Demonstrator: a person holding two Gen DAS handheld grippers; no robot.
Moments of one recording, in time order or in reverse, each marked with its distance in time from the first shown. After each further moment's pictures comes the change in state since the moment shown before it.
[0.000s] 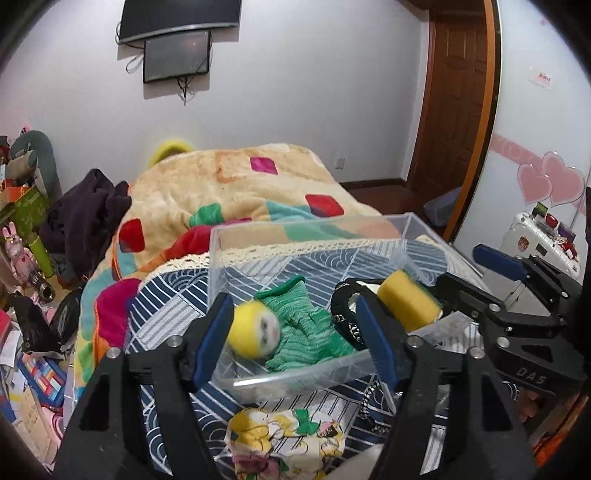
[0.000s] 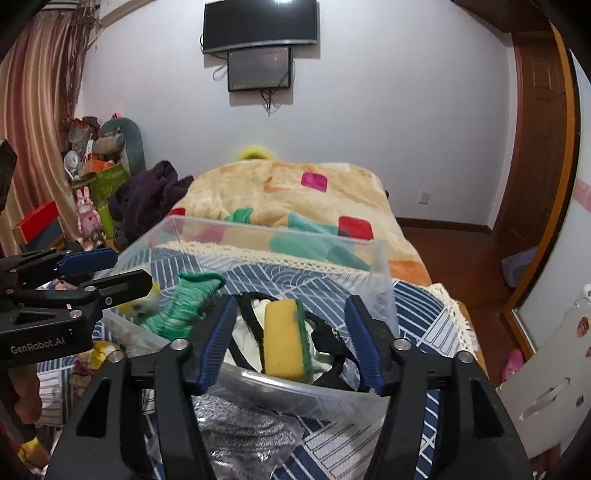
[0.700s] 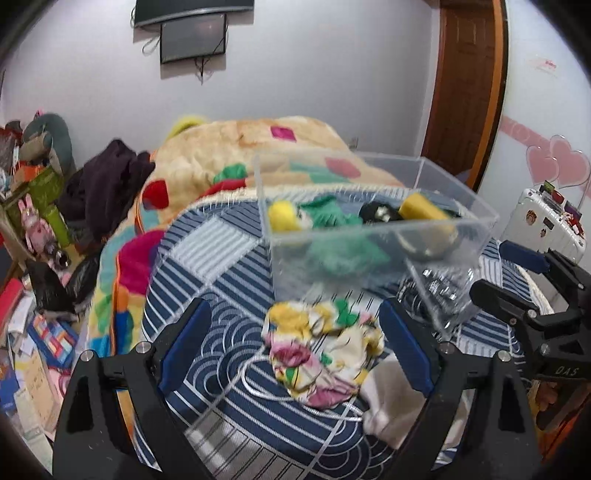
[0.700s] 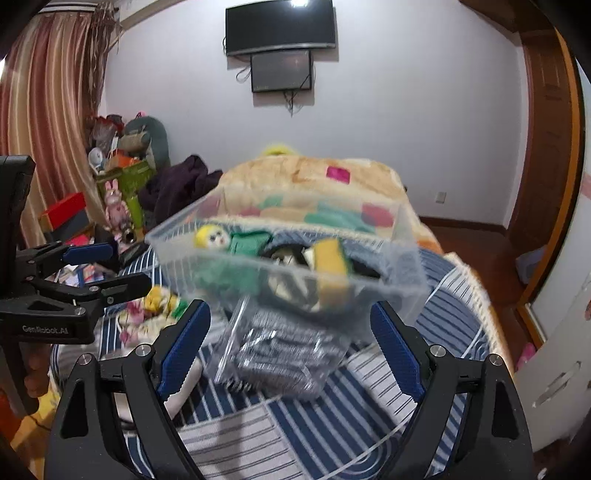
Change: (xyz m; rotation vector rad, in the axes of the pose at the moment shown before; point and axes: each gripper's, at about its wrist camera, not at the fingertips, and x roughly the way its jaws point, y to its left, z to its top) left arm -0.020 0.023 -0.074 -0.022 0.088 0.046; right arm -0.013 0.029 -0.051 -0.008 0.047 0.084
